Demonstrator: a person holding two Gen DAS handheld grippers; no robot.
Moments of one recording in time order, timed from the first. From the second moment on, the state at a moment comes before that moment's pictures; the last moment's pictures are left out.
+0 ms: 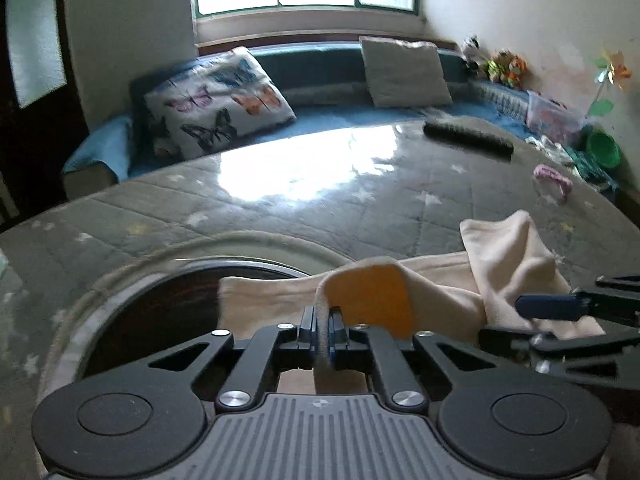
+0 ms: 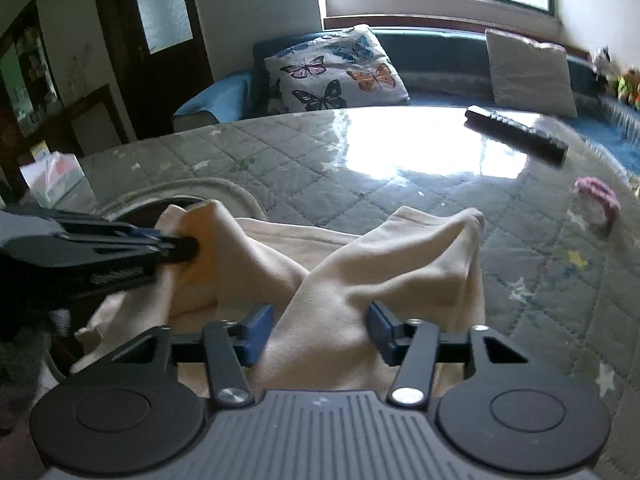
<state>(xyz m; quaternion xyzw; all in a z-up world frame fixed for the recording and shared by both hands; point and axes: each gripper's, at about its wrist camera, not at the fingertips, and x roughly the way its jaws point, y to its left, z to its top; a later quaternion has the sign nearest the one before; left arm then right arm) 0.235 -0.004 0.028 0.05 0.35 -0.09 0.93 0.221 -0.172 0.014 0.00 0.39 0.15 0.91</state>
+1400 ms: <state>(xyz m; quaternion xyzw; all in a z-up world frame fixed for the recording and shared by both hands) 0.032 0.121 0.046 -0.06 0.32 0.11 0.94 0.192 -0.180 0.036 -0.03 0.35 0.11 0.93</state>
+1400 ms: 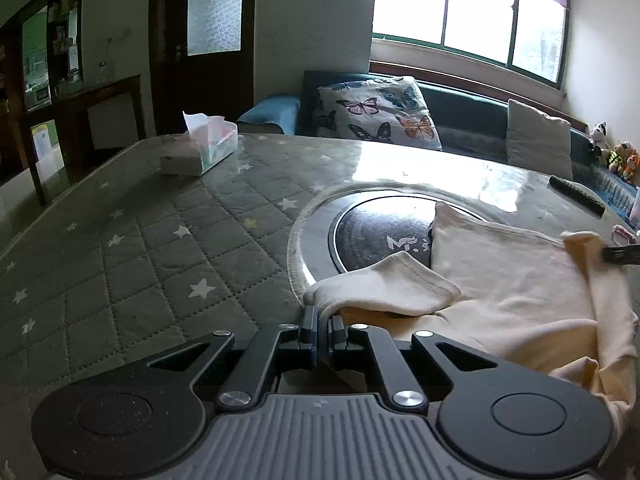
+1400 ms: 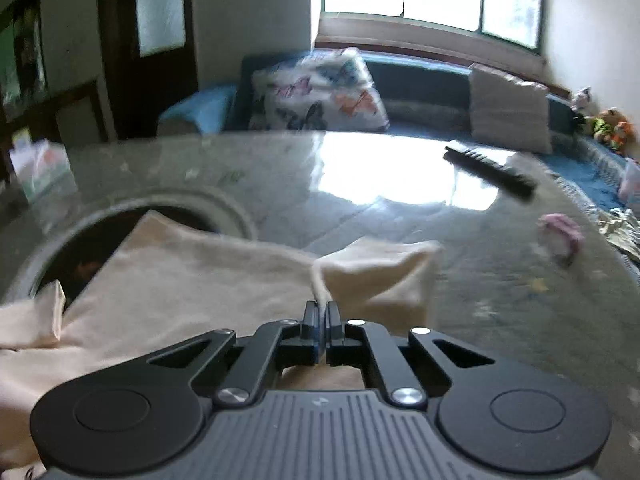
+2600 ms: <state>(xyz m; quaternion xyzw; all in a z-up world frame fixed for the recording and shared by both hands) -0.054 0.041 0.050 0.06 0.33 -0.12 0.93 0.007 -0.230 0.042 -0.02 0.38 0.27 0.88</state>
